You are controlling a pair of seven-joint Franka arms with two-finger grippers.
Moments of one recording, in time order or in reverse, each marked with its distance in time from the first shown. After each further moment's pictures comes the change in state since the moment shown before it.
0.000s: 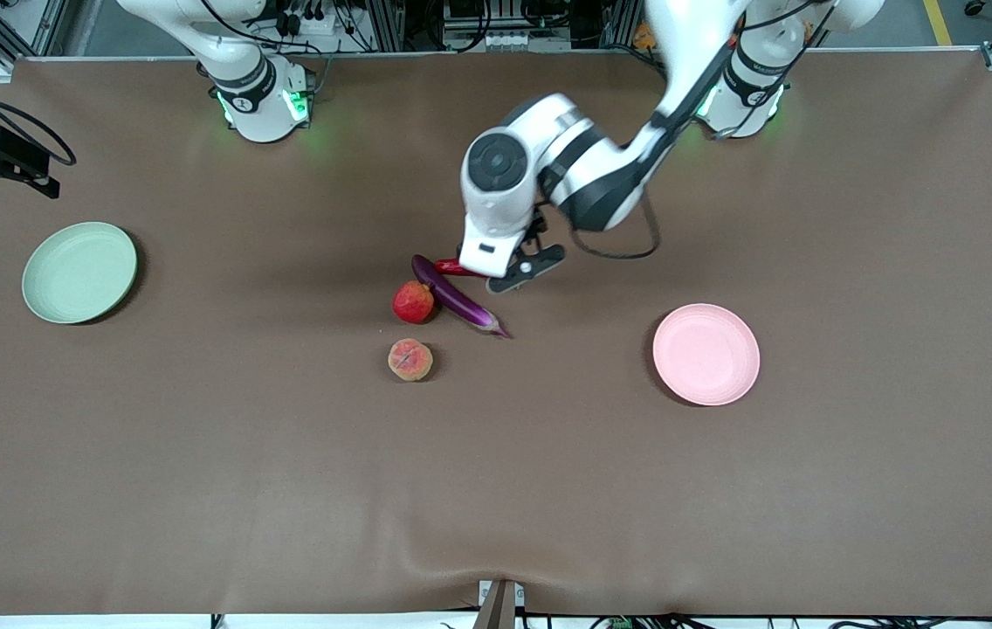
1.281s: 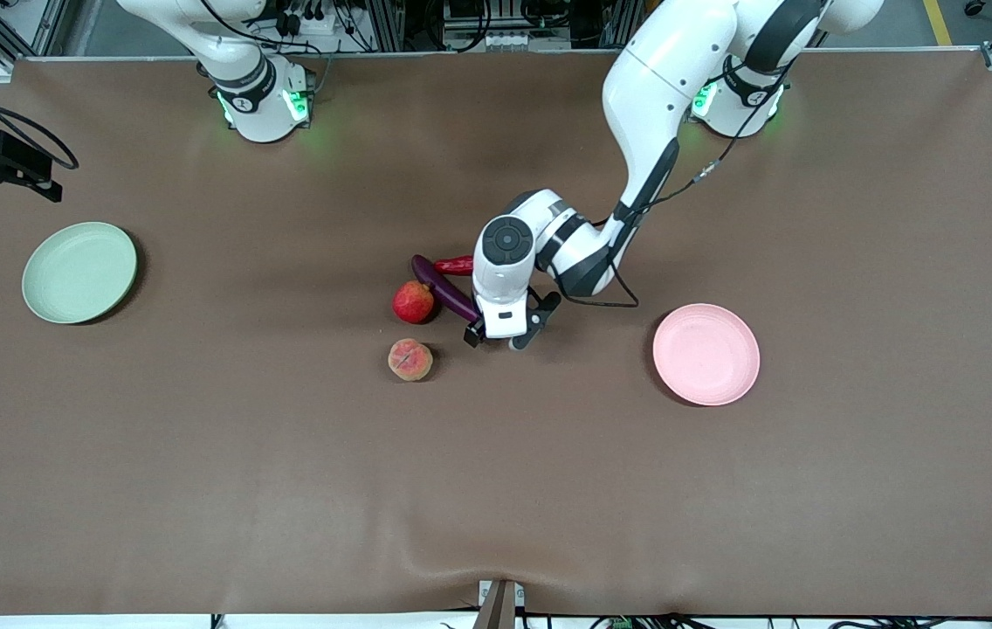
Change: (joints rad) left arm -0.068 0.235 0.142 0.053 0.001 0.336 -0.319; right arm -0.001 0.010 0.000 0.000 0.000 0.000 0.000
